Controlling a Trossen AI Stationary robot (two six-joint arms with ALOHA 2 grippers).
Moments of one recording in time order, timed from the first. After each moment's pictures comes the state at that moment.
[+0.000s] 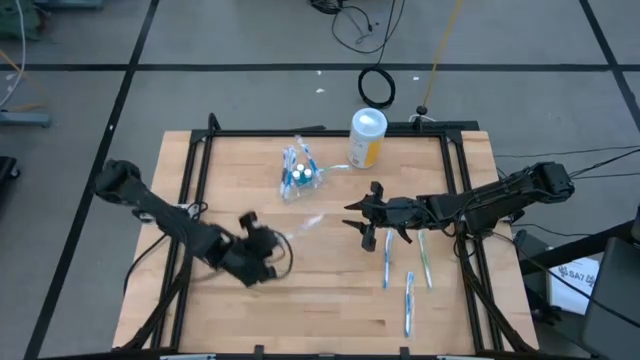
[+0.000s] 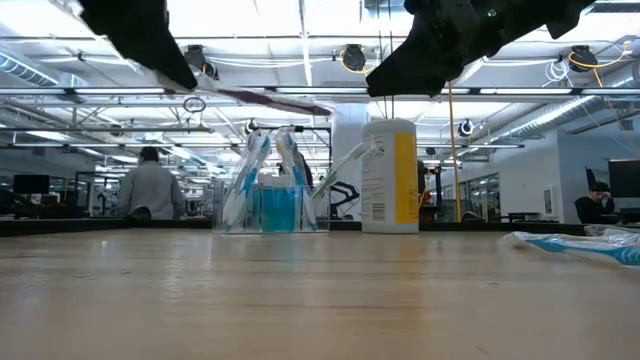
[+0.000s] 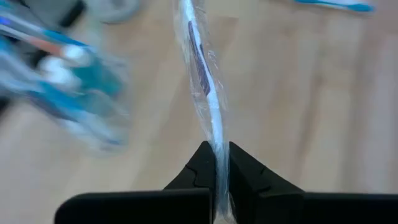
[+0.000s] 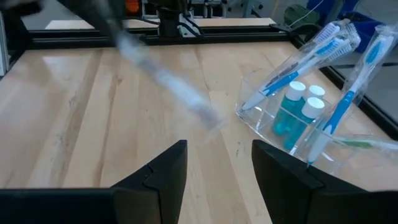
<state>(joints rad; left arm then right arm) -0.53 1.40 1.01 -0.68 -0.65 -0.66 0.15 1.31 0.72 0.19 0.31 0.10</state>
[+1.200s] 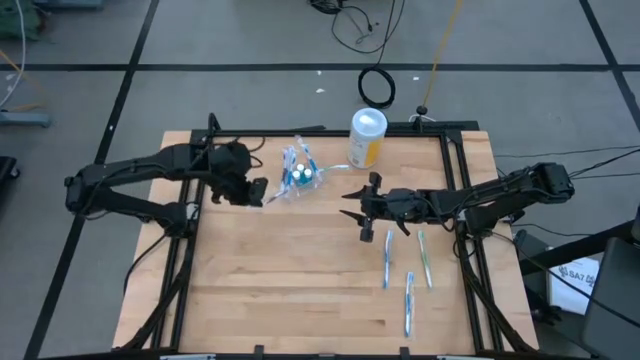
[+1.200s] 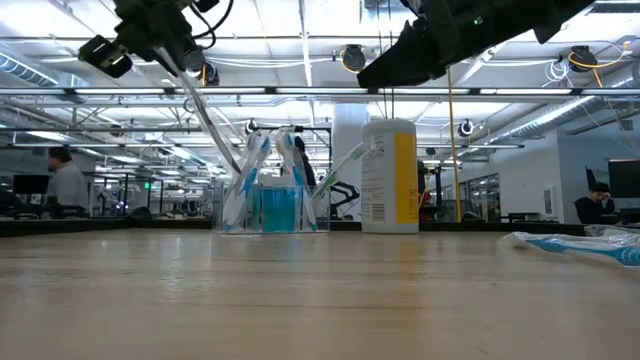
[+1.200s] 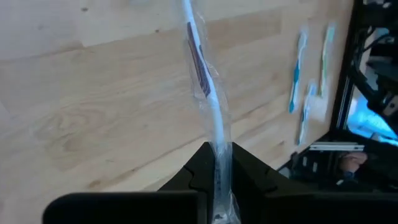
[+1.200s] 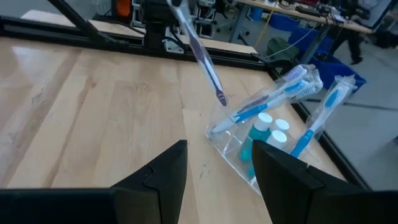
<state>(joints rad) 0.25 1.11 1.09 -0.97 0.31 -1.21 0.09 1.31 0.72 0.27 0.31 -0.12</state>
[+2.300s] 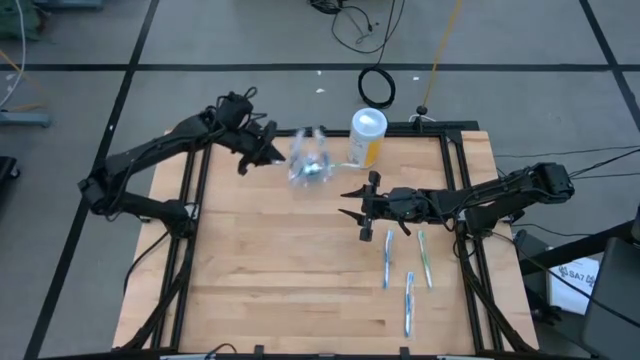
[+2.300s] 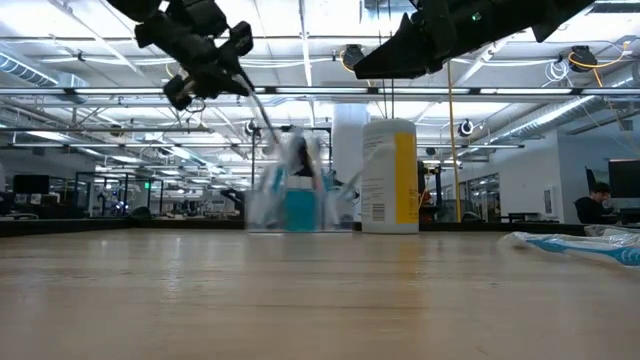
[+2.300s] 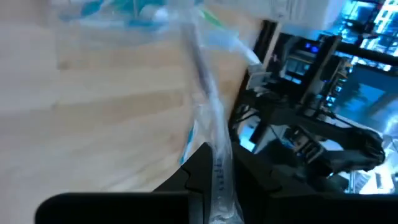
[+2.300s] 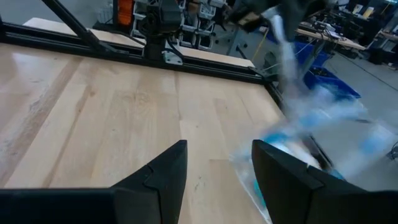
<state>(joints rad) 0.70 1.29 1.09 -0.57 0.66 -1.33 0.09 1.31 0.72 0.32 0.31 -0.17</state>
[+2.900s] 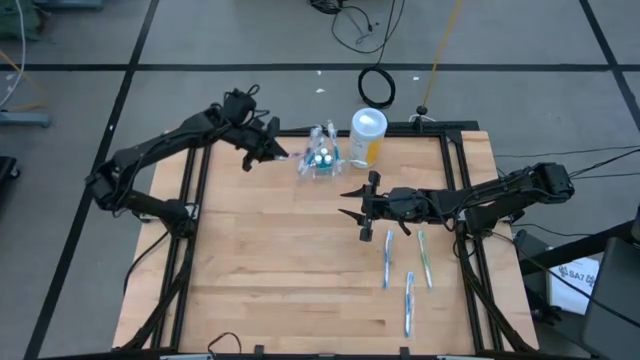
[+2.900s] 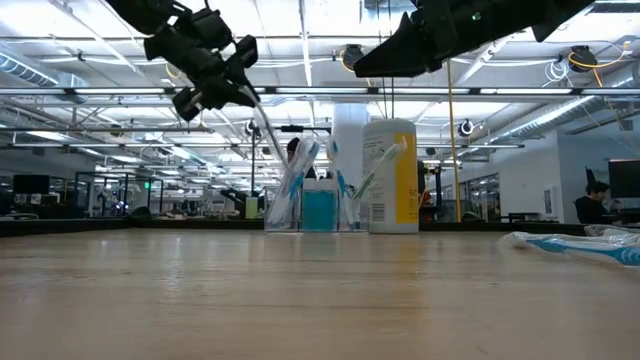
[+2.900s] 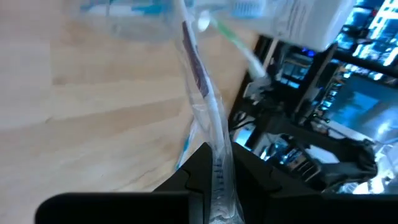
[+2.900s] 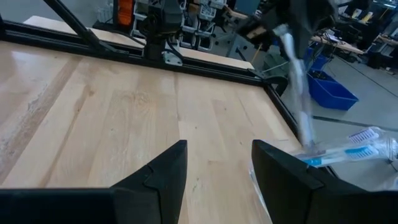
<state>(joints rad) 0.74 1.35 1.09 -0.51 0.69 -1.32 0.09 1.31 0.72 0.33 0.31 -0.18</state>
